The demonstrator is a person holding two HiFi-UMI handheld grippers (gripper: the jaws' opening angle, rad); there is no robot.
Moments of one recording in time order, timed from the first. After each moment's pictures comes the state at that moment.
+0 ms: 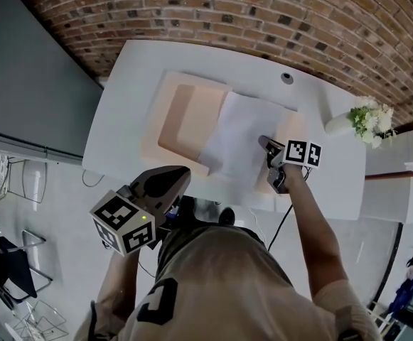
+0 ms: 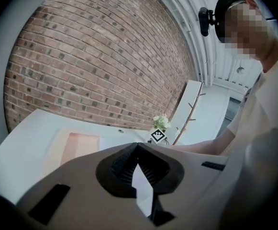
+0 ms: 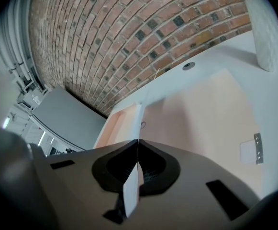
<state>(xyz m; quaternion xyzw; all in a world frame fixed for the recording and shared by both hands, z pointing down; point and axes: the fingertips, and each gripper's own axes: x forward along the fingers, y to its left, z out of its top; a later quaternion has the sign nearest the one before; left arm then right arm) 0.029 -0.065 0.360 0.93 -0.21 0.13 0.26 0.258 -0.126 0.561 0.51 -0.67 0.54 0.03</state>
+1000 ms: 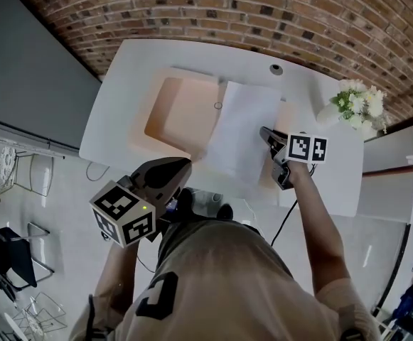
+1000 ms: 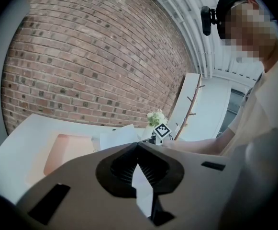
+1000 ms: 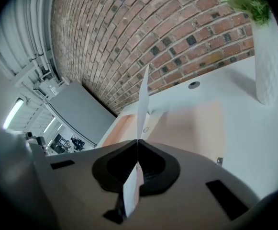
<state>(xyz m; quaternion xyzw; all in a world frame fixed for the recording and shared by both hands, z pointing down) 0.093 -0.025 0.347 0.93 -0.22 0.15 0.23 0.300 -0.096 0.516 0.48 -0.73 0.48 0.05</state>
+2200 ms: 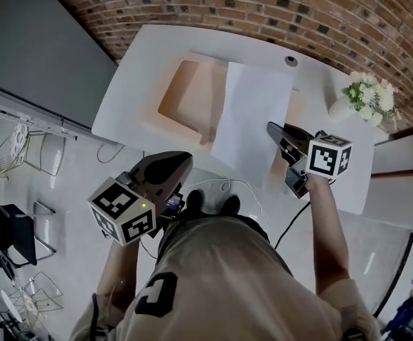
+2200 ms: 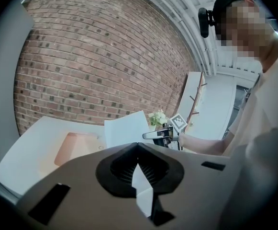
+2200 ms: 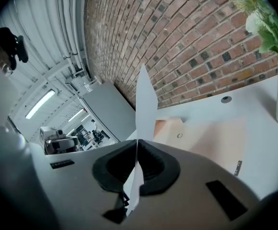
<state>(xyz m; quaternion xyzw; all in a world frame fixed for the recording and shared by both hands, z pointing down) 0.071 0.017 0.334 0.93 -0.27 0.15 0.22 0.251 -0.043 0.417 0.38 -0.83 0.41 0.01</state>
